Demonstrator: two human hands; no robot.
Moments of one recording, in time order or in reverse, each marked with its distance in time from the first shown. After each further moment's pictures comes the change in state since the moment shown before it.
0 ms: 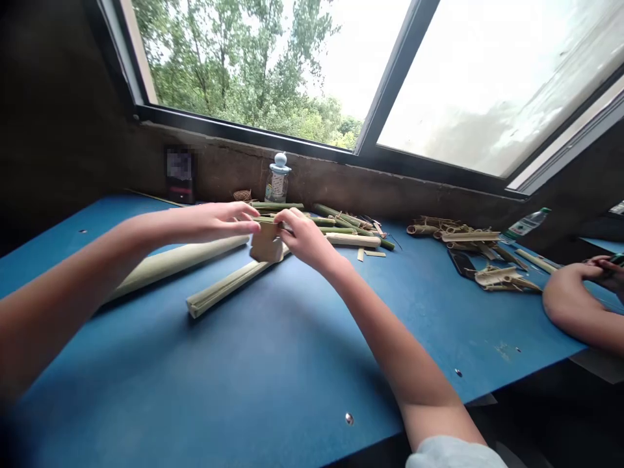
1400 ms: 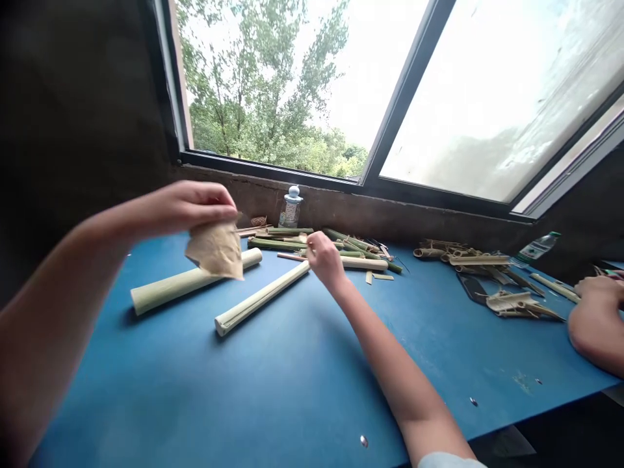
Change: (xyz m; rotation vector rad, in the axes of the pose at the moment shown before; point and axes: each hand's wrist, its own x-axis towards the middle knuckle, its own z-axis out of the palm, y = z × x) left_hand -0.051 0.009 -0.079 -0.192 0.196 0.013; right_hand 0.008 0.038 0.026 -0.153 0.437 -0.085
